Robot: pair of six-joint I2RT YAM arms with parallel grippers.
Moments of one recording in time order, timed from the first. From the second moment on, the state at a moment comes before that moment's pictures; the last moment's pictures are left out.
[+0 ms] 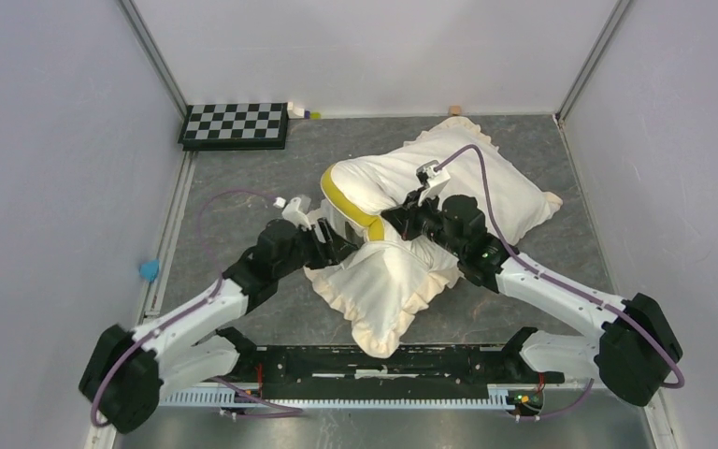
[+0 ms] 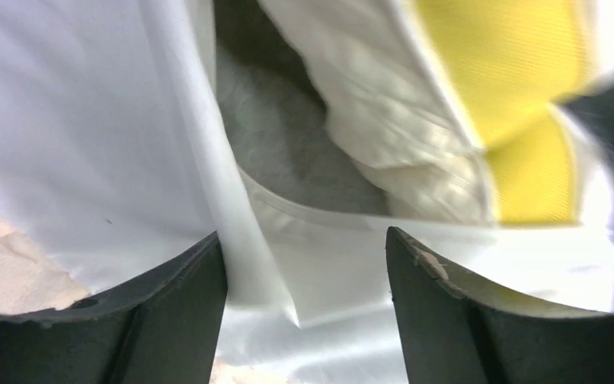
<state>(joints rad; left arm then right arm) -0.61 1.09 0.50 0.08 0.14 -0.77 0.72 1.16 0.71 0.26 -0.05 0.34</state>
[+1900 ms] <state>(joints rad) -1.08 1.30 0.22 0.52 0.04 -0.75 0.71 1.33 1.01 0.19 0.05 0.37</state>
